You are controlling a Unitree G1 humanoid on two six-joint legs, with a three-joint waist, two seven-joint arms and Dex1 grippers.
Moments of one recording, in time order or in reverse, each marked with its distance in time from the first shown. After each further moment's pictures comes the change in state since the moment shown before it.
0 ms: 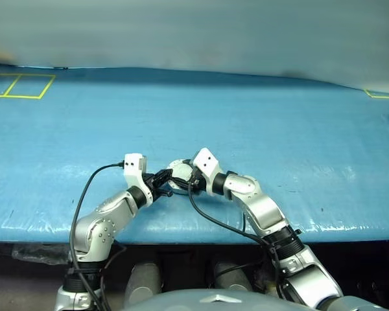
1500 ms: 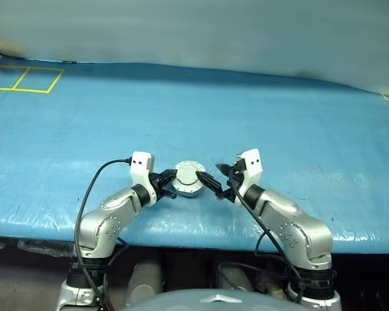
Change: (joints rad) left arm -0.025 0.011 -0.050 0.000 0.101 0.013 -0.092; right arm 0.274 0.173 -0.417 -0.520 0.413 0.651 -0.287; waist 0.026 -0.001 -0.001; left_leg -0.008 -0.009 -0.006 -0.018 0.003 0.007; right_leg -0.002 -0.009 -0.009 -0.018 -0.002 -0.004
